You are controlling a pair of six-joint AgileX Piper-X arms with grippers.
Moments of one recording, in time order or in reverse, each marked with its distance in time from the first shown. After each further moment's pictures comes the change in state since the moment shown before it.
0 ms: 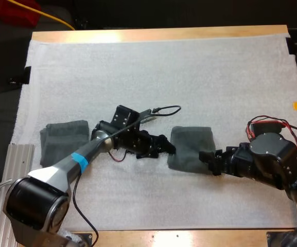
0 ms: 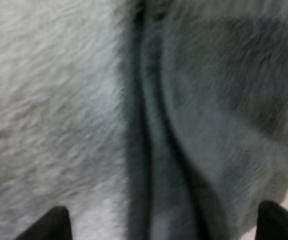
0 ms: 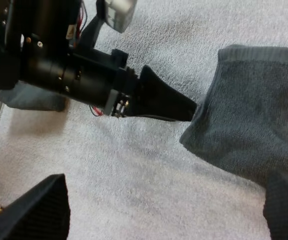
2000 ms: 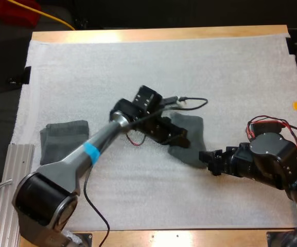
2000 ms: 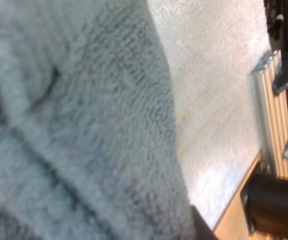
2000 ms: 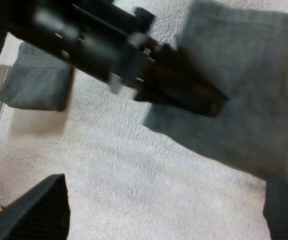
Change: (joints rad) left arm -0.081 0.037 -0.340 0.390 0.081 0.257; right arm 0.000 0.000 0.000 0.000 -0.002 0.000
